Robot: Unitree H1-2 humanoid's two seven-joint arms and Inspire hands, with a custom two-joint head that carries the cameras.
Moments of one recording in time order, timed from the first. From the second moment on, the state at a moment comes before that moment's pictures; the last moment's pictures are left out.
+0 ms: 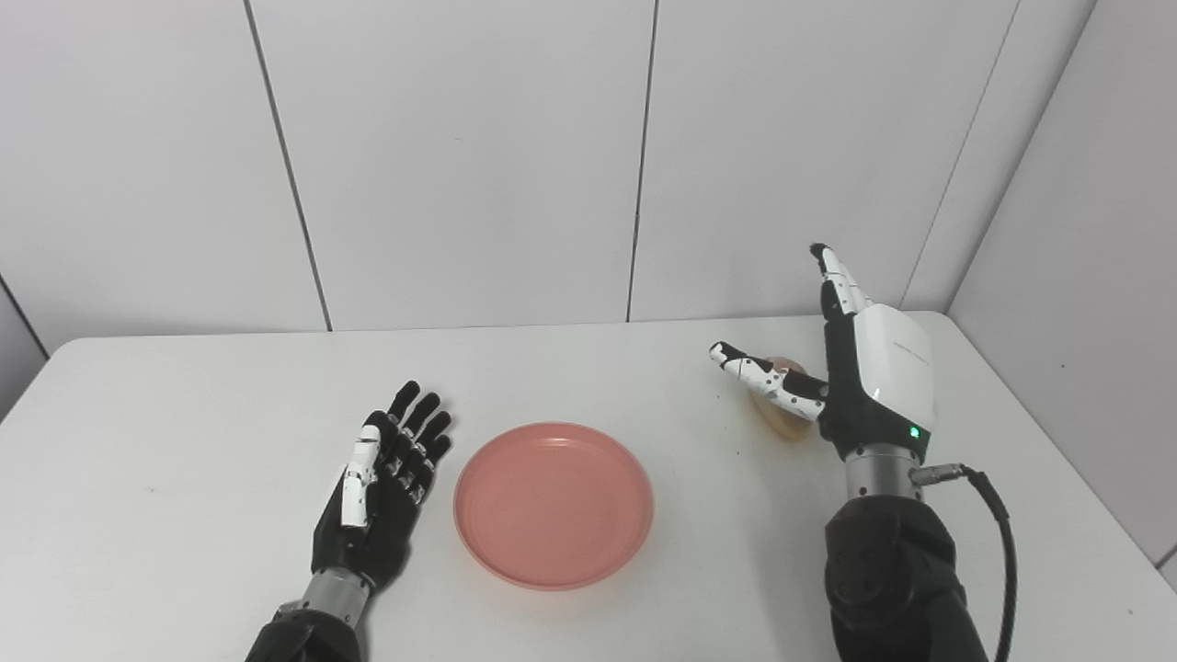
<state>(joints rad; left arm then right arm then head) -0.38 0.03 0.11 0.31 -0.42 0.09 -0.29 -0.42 -0.11 -0.01 -0.25 -0.98 0.46 -0.01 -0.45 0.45</state>
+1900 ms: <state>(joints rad) -0.37 0.06 0.12 0.30 -0.44 0.11 -0.30 -0.62 -0.11 -0.14 0.34 -0.94 0.47 0.03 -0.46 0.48</state>
